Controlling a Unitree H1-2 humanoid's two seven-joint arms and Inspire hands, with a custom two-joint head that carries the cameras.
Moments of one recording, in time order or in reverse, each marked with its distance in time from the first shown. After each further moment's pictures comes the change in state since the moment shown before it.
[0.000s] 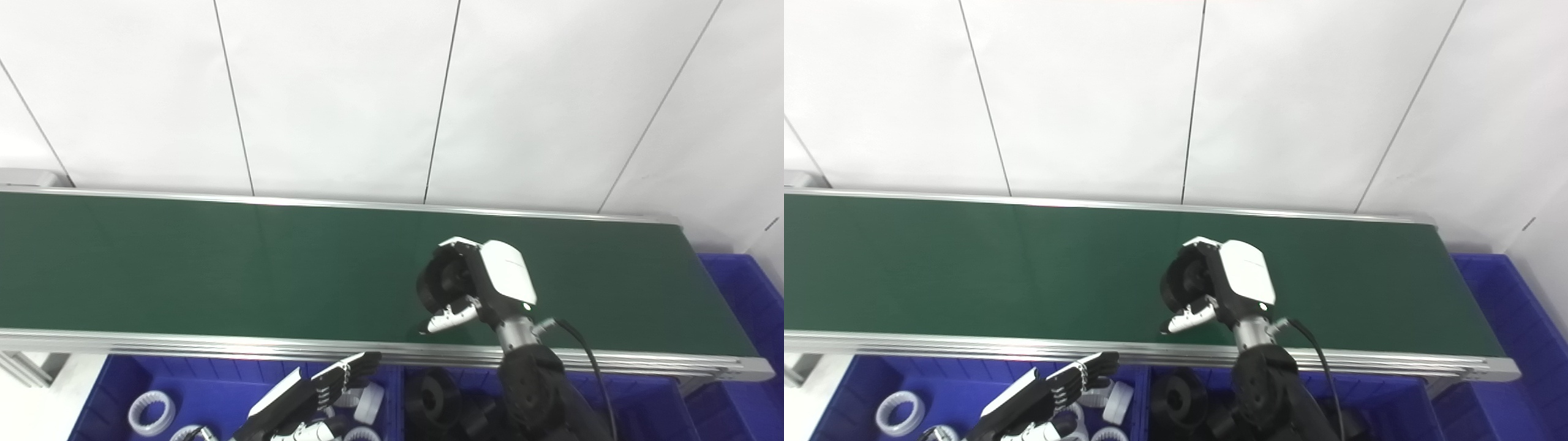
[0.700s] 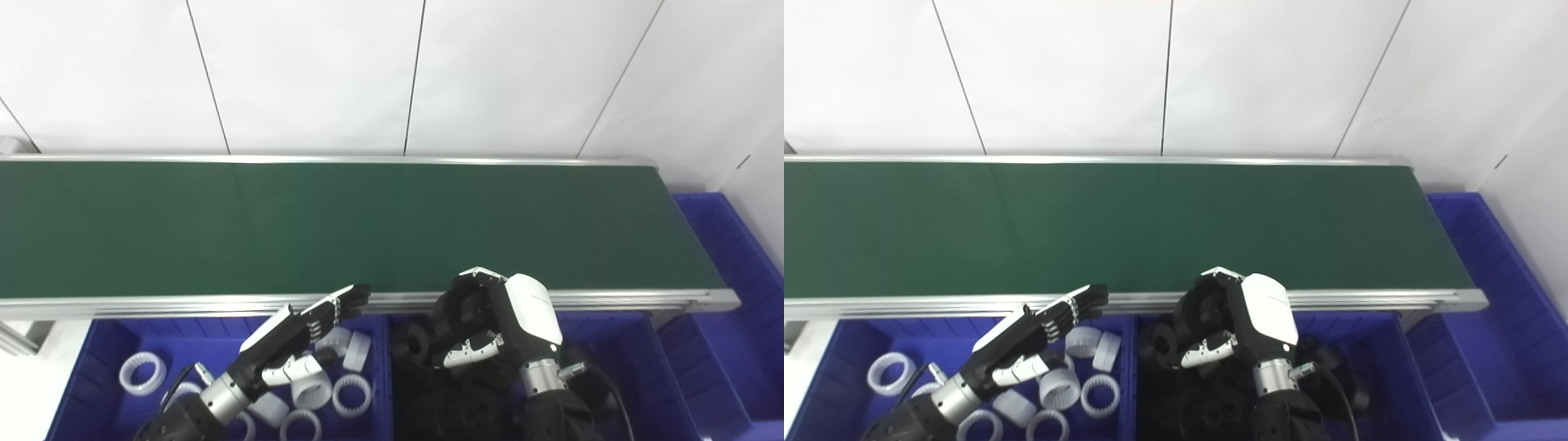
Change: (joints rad) left arm -0.056 0.015 -0.009 -0.009 -0.046 0.000 -0.021; right arm 0.337 0.016 -0.071 -0.250 -0.084 0.052 0.081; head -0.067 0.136
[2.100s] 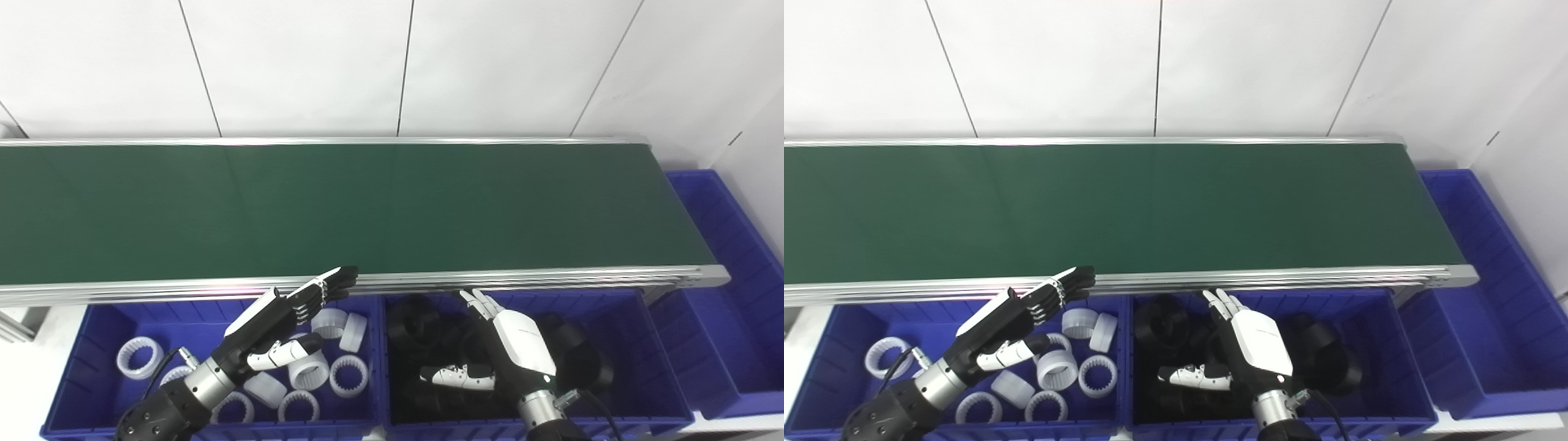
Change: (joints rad) left arm 0.006 0.038 -0.019 -0.035 -0.020 0.004 0.013; right arm 0.121 -0.047 0.044 0.018 -0.031 -0.022 0.045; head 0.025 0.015
